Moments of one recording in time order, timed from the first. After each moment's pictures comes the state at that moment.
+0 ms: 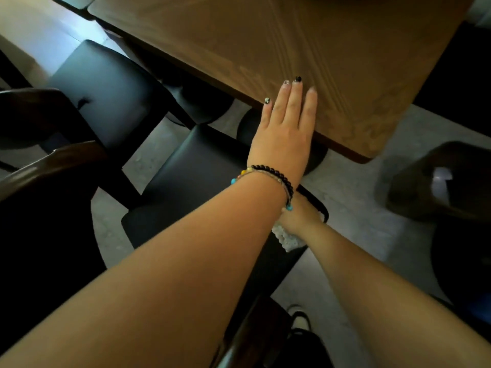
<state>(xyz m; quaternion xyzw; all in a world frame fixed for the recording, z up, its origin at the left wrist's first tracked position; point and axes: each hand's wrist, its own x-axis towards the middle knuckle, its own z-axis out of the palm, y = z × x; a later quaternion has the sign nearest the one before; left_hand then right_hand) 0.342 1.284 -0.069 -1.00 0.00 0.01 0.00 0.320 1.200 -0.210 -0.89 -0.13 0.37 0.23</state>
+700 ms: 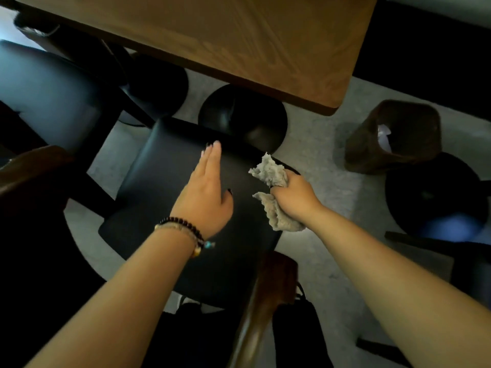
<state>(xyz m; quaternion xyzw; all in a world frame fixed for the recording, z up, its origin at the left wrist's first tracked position) 0.212 1.358 -0.095 -0.95 -0.06 0.14 -0.28 0.262 1.171 -0.153 -0.85 0.06 0.29 0.44</state>
